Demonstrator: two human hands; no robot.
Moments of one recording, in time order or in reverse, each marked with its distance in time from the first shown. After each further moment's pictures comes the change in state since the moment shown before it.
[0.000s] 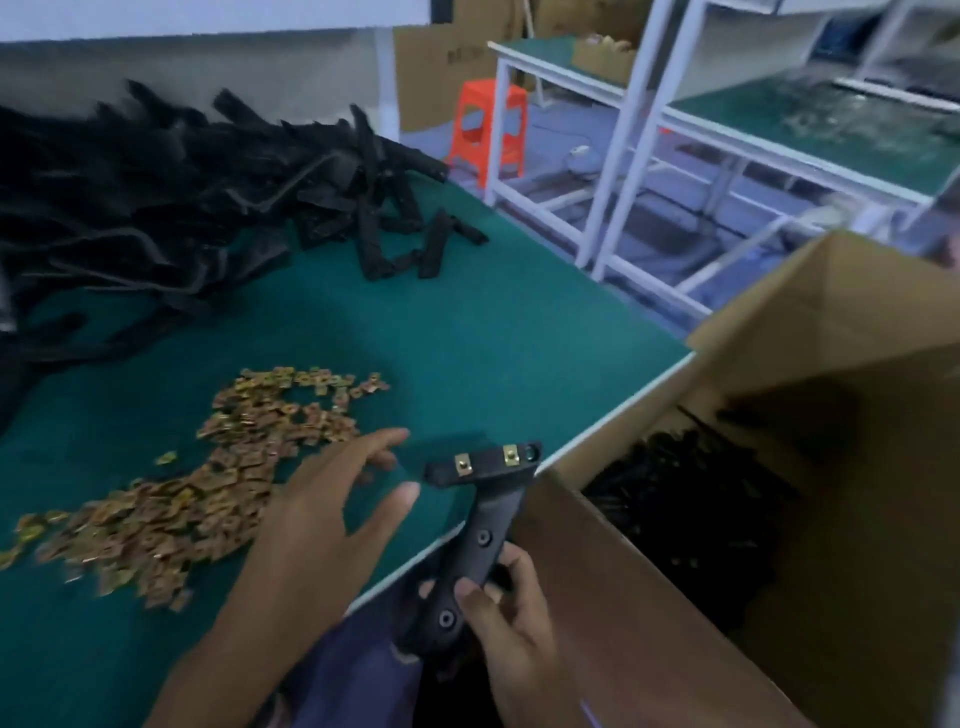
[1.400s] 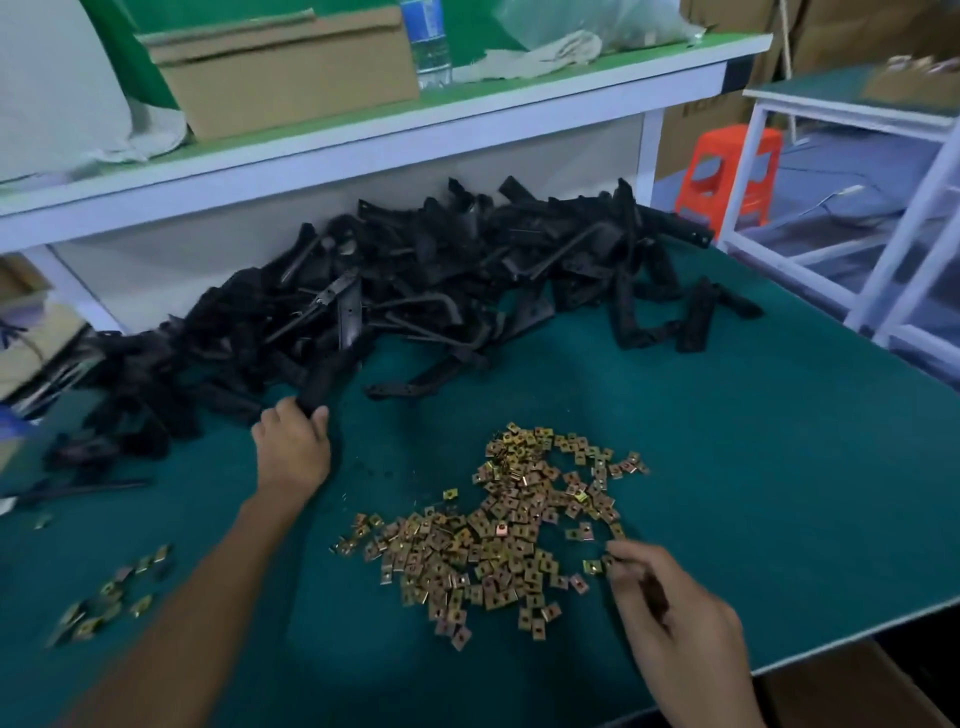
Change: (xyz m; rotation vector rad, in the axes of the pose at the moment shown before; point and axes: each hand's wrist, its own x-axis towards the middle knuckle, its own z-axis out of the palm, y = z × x) left_hand 0.059 -0.252 -0.203 0.566 0.537 -0.653; right_hand 0.078 -0.026 0.088 -0.908 -0.063 -0.454
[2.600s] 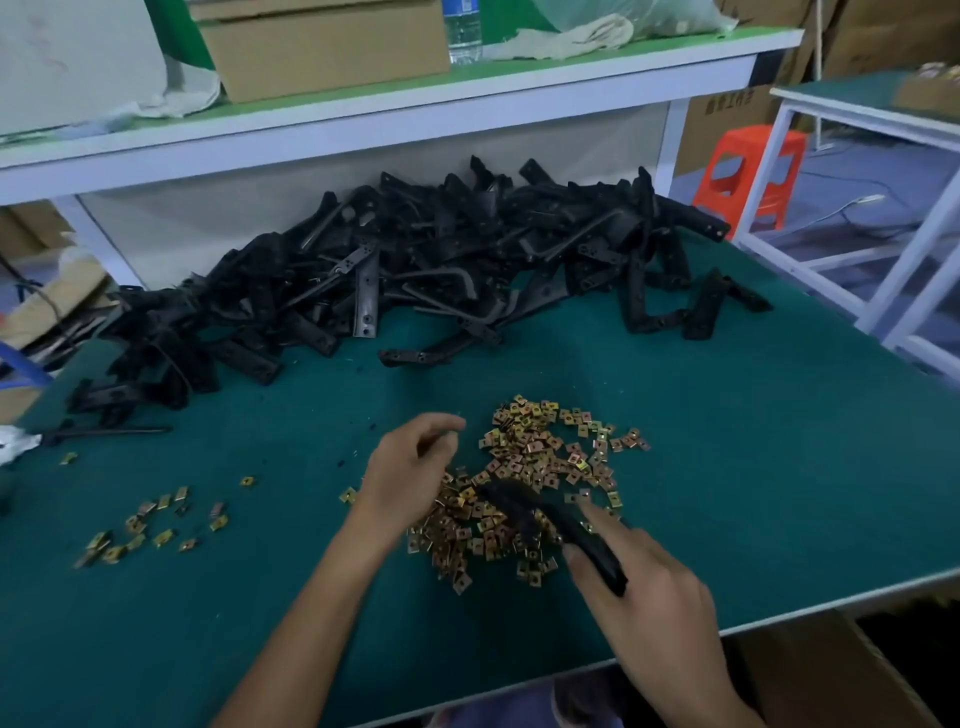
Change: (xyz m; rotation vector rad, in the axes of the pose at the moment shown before) left_hand -0.140 0.086 -0.032 -0.662 -0.398 0.089; right_hand -0.011 -0.019 -0.002 -0.252 -0.110 -0.187
